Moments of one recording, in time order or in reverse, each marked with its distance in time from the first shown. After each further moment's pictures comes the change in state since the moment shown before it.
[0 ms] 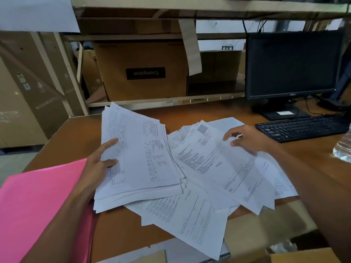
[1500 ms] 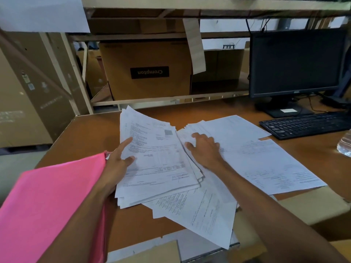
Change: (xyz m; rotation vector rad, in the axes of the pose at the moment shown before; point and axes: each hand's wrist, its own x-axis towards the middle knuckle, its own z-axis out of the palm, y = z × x) left_hand -0.002 -0.006 0.018 0.081 -0.103 0.010; right_hand -0.010 -0.159 0.107 0.014 0.167 0.197
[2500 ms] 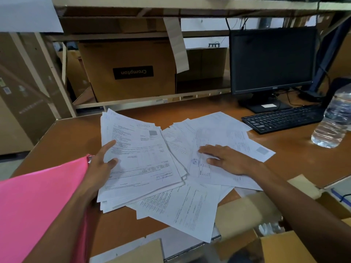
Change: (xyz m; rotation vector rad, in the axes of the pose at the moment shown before) left_hand 0.002 -0.004 0.002 0.183 0.056 -0.007; right_hand -0.031 0.134 -0.059 -0.041 -0.390 -0.290
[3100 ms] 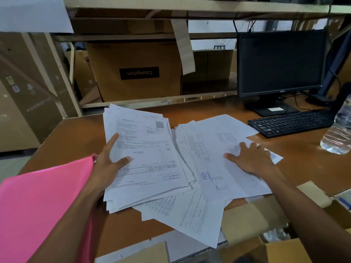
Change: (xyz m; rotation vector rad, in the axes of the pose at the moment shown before) left_hand -0.001 0.007 -0.002 -0.103 -0.020 0.113; right_hand 0.000 0.010 -0.012 -0.285 0.185 0.729
